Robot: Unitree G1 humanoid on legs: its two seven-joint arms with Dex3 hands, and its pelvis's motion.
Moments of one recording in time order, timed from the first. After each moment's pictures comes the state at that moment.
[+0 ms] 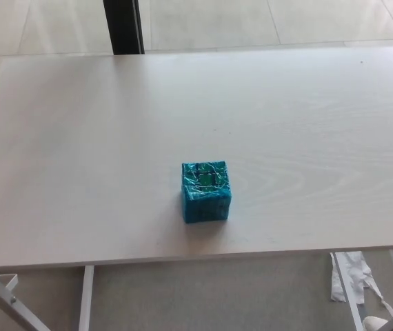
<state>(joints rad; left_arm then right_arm) 0.13 0.75 0.45 1.29 -0.10 -0.13 -0.20 0.28 -0.72 -0.32 1.04 0.01 -0.16 0.19</state>
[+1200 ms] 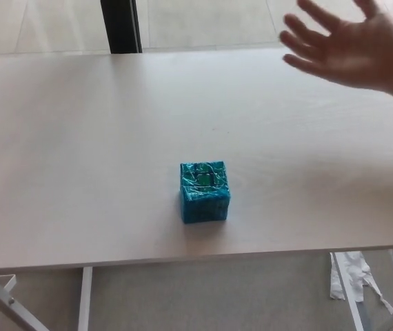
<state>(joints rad) 0.09 0.75 0.52 1.29 -0.16 -0.14 -0.24 -0.12 -0.60 -0.53 0.19 0.23 -0.15 0.12</state>
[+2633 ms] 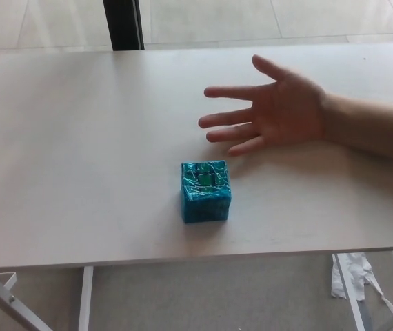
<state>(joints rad) 0.09 0.75 0.47 1.29 -0.16 -0.15 -0.23 -0.30 -0.60 -0.35 -0.19 0.22 0.16 0.12</state>
